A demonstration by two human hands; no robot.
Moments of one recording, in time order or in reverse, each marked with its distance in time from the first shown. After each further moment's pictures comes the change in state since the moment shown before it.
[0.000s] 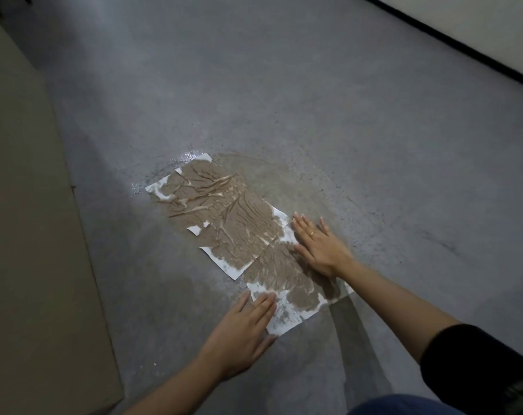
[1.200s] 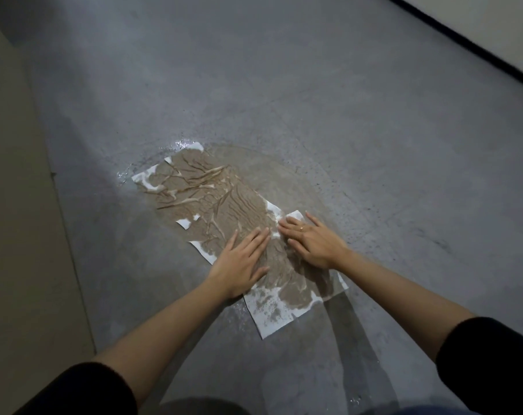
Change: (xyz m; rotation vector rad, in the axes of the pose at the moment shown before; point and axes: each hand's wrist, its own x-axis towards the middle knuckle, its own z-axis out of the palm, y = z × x) left_hand 0.090 -0.062 -0.017 -0.017 -0.083 -0.157; right_hand 0.006 0.007 -0.011 -0.046 0.010 -0.201
